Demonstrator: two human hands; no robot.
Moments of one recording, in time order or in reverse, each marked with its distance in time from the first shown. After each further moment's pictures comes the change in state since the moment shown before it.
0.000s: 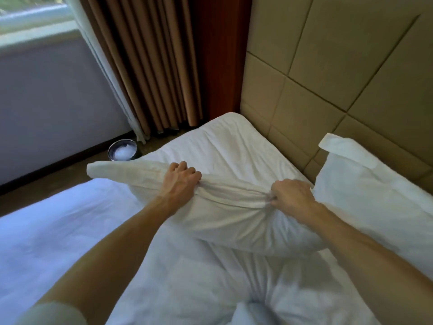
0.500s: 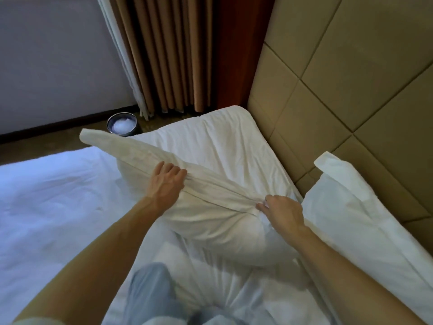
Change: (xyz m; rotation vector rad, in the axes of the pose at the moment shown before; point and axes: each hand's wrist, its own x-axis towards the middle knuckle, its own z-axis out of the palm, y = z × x) left_hand 0.011 0.036 0.047 -0.024 -0.134 -0.254; right_hand 0.030 0.069 0.058 0.117 0.097 0.001
